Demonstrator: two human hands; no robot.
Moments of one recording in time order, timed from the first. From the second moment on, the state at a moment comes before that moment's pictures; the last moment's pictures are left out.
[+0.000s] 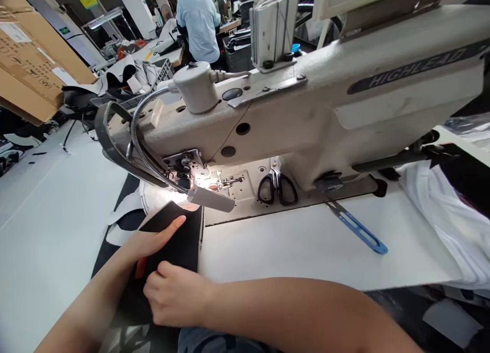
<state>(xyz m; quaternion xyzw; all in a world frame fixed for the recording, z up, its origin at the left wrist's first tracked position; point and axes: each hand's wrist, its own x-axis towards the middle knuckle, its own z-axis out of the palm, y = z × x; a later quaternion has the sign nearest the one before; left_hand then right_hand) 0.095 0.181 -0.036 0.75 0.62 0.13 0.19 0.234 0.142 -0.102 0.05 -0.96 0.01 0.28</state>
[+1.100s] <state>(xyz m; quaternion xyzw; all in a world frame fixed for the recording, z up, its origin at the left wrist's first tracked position) 0.092 0.189 -0.066 0.88 0.45 0.15 0.00 0.263 0.191 -0.118 -0.10 -0.94 -0.03 0.33</state>
